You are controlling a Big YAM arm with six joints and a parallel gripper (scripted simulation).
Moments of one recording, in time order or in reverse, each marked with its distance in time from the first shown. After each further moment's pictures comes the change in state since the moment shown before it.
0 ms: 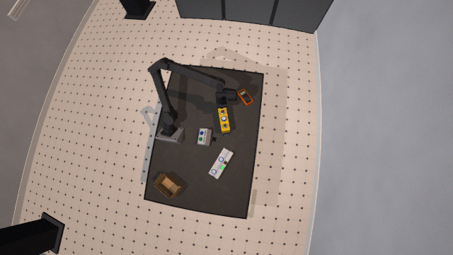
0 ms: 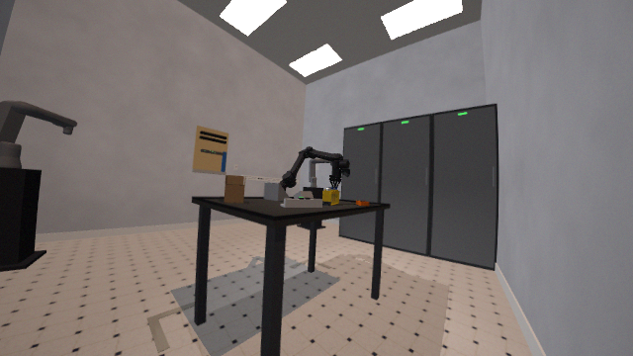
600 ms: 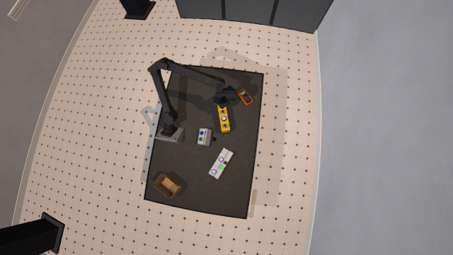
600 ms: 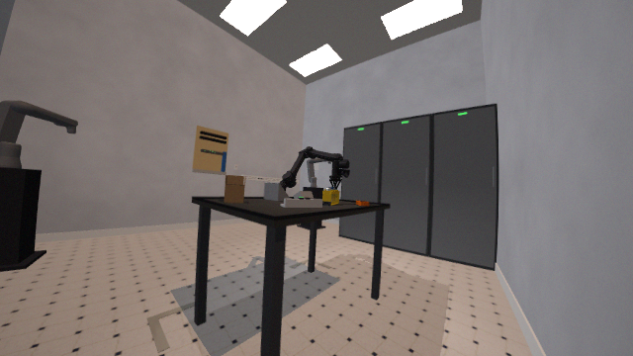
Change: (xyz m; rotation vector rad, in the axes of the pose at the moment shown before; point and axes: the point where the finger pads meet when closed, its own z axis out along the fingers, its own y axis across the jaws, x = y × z) arm 0.000 0.001 0.000 -0.002 -0.001 -0.677
